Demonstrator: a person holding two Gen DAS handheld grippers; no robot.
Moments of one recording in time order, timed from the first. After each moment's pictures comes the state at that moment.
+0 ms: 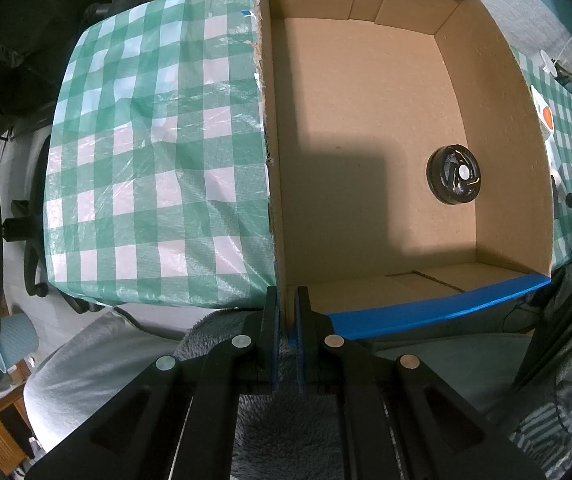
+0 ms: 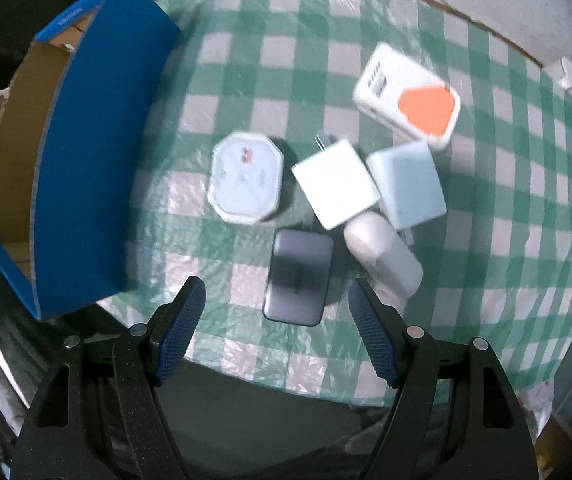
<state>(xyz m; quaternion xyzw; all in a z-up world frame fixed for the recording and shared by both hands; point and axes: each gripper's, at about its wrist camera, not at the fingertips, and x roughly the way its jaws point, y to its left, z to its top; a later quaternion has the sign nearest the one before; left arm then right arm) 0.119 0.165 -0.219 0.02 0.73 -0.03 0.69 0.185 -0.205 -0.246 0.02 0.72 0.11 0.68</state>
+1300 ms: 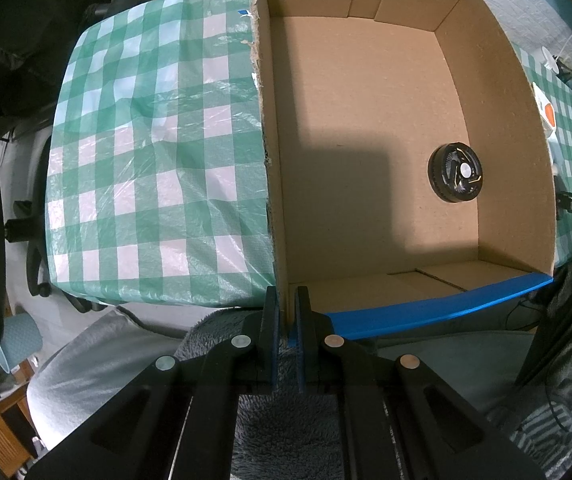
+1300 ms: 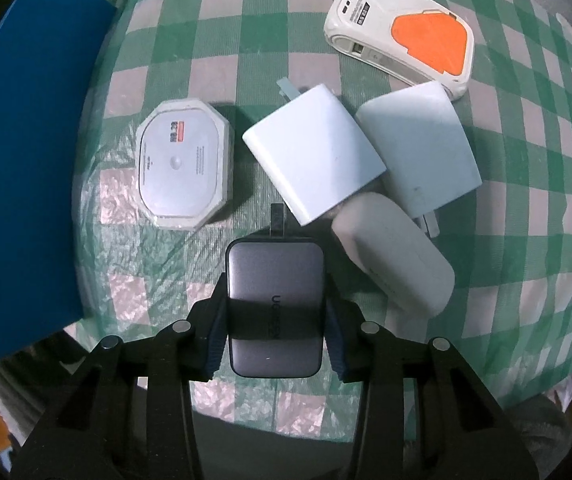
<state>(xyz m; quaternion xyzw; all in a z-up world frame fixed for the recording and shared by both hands) 0.118 0.161 -0.220 0.03 0.73 -0.03 0.68 0.204 -0.204 -0.307 0.05 0.74 0.08 0.67</state>
